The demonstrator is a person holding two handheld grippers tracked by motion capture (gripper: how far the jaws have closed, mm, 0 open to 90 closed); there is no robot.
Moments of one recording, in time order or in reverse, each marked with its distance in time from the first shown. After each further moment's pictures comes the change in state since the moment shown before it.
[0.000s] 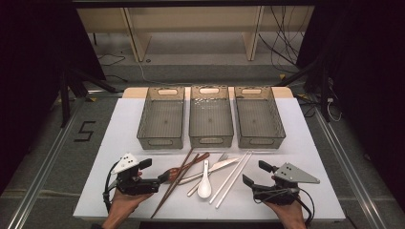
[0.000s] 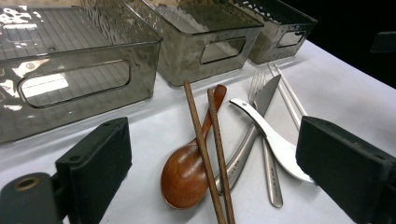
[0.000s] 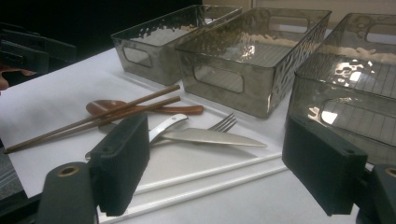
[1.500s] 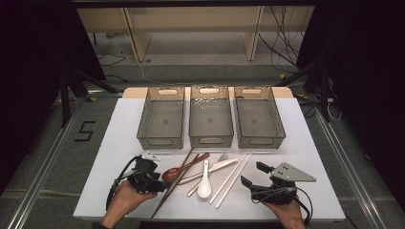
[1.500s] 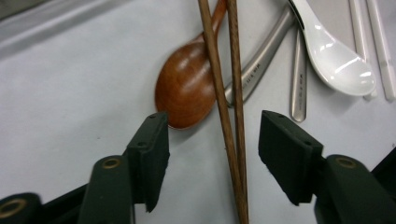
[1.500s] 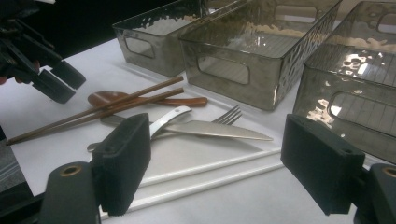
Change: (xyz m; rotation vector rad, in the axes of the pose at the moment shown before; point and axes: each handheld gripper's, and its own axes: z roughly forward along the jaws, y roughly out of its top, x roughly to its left) left arm -0.011 0.015 0.035 0.569 0.075 0.018; right arm 0.001 -0.001 0.004 0.036 0.012 0.000
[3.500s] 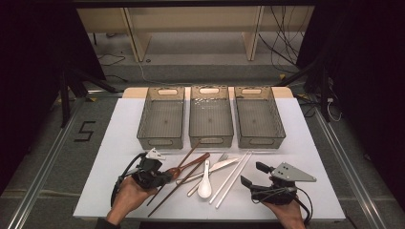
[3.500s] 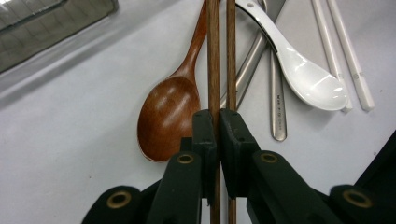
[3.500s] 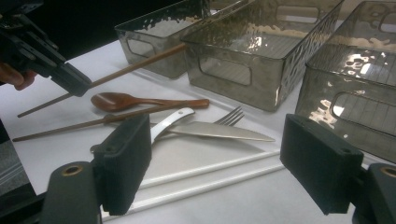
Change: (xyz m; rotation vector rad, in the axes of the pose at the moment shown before) left arm -0.007 0.012 -0.005 -0.072 -0.027 0.088; right arm 0.000 0.000 0.000 -0.003 0.008 0.007
